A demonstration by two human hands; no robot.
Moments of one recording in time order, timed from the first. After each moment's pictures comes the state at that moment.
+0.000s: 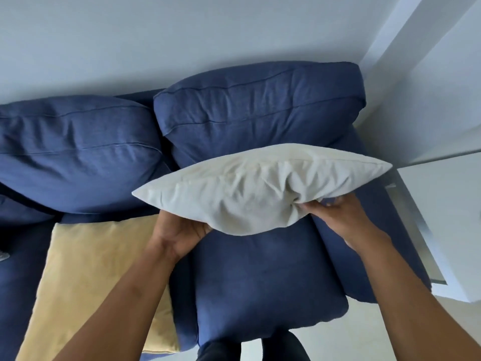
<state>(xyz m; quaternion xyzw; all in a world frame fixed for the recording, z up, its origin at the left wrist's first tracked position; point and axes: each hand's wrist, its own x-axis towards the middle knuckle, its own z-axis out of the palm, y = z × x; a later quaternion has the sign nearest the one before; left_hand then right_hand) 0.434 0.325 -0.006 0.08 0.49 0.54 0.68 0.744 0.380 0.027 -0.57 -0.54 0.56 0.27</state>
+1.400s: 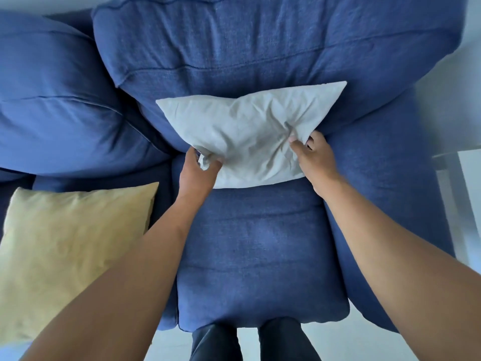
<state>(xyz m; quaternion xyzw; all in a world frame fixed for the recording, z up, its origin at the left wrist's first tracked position) 0.486 0.458 -0.192 0.24 0.81 0.30 0.44 0.723 0.553 -0.199 -0.66 -0.45 0.55 0.24</state>
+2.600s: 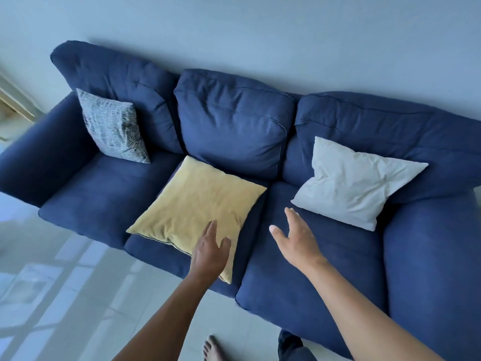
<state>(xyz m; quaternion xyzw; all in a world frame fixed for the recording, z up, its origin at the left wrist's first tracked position) 0.408 0.023 -0.035 0.23 0.89 0.26 0.28 0.563 0.185 -0.029 -0.45 -0.78 0.43 0.02</state>
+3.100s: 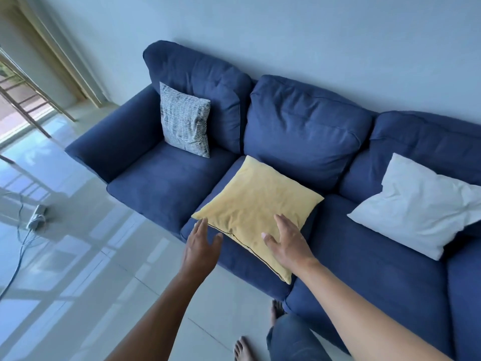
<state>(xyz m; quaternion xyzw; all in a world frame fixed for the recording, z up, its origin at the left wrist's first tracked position) 0.283 -0.166 -0.012 0.15 0.92 0.28 0.21 0.410 0.023 -0.030 -0.33 -0.85 0.41 -0.05</state>
